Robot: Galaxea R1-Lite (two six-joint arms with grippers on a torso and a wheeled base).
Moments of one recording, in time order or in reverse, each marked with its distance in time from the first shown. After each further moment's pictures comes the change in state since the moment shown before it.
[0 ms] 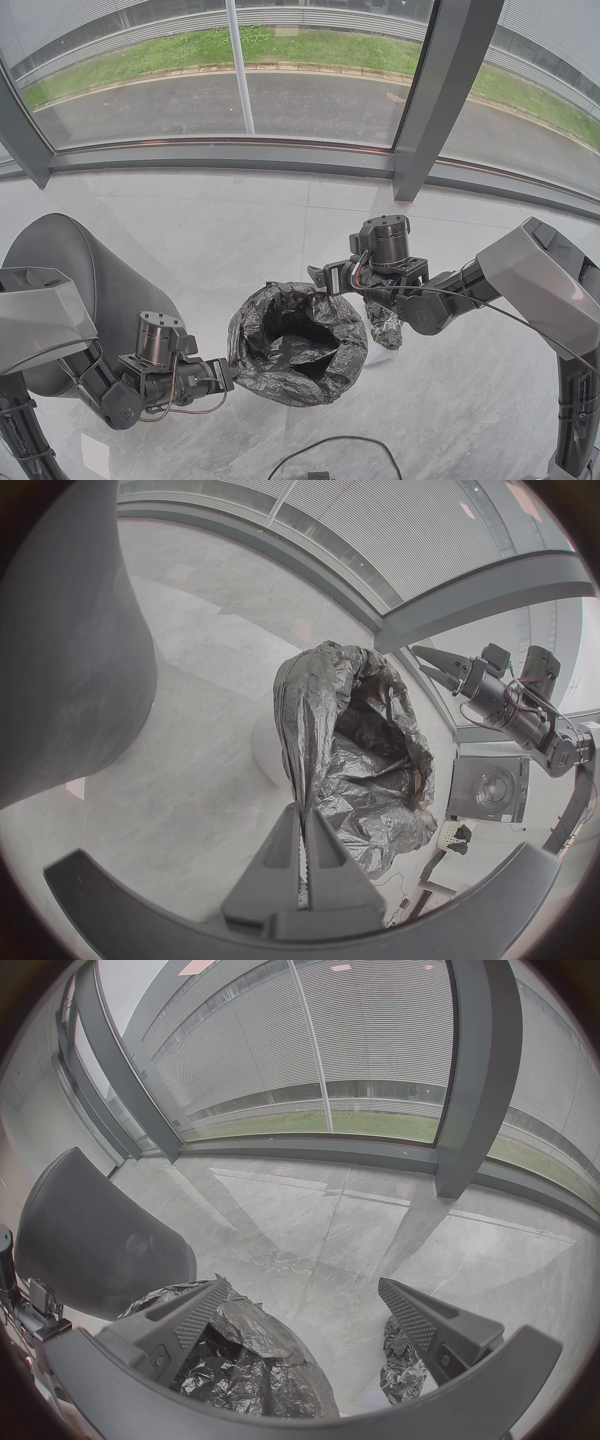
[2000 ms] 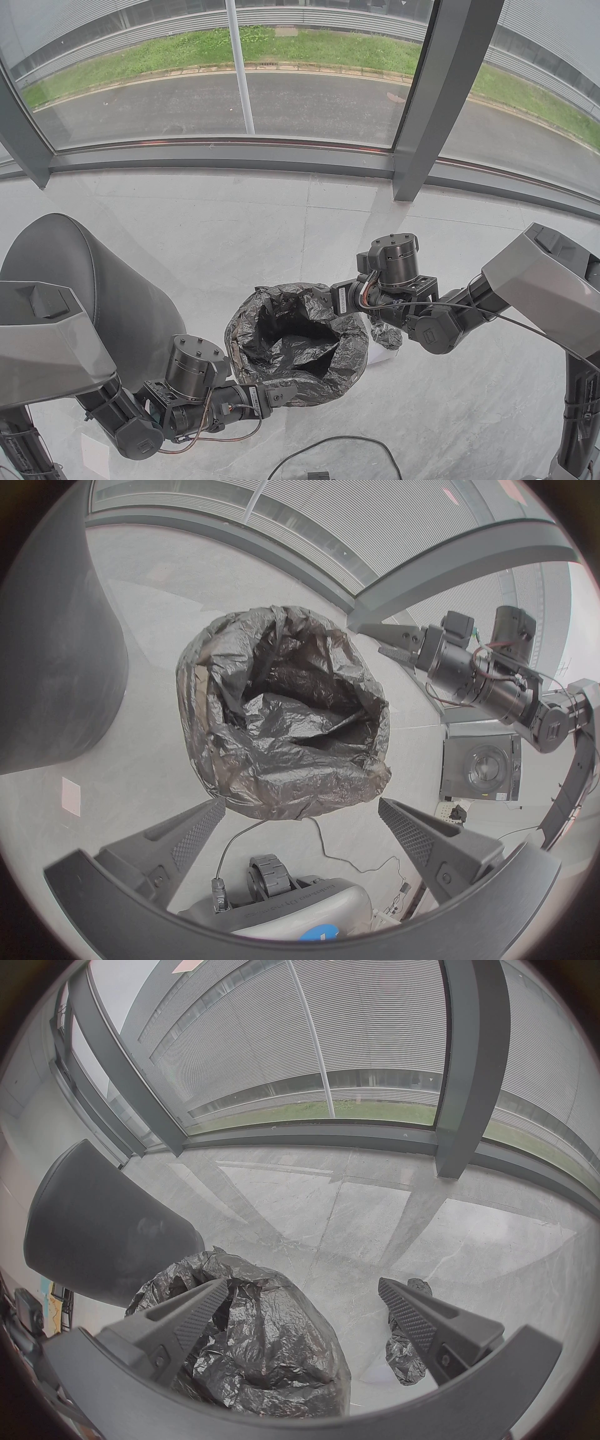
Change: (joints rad) left arm -0.232 -0.027 0.029 -0.010 0.122 -0.073; right arm 0.006 -0.042 0.177 -0.087 0.028 0.034
